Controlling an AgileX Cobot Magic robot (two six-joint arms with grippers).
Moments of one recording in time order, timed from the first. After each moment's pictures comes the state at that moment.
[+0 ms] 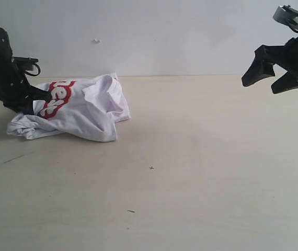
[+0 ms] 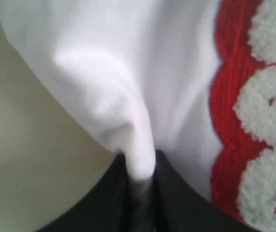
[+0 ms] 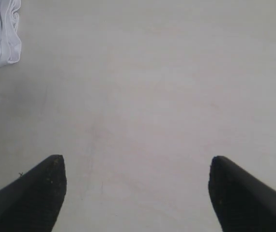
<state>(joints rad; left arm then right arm) -0.04 2.50 -2.12 -0.01 1.09 0.12 -0.25 1.90 -1.45 0.62 0.96 -0.52</state>
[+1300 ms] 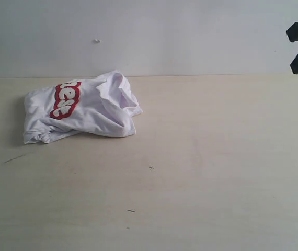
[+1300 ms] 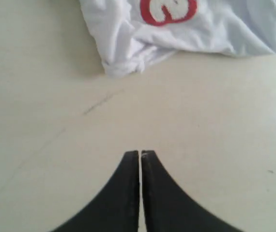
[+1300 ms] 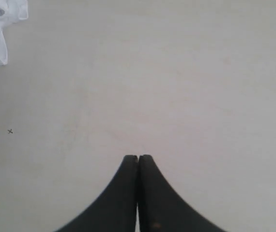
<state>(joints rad) 0.08 1.67 -1.46 -0.31 1.22 0.20 -0.25 1.66 -1.44 0.39 1.10 -0.40</state>
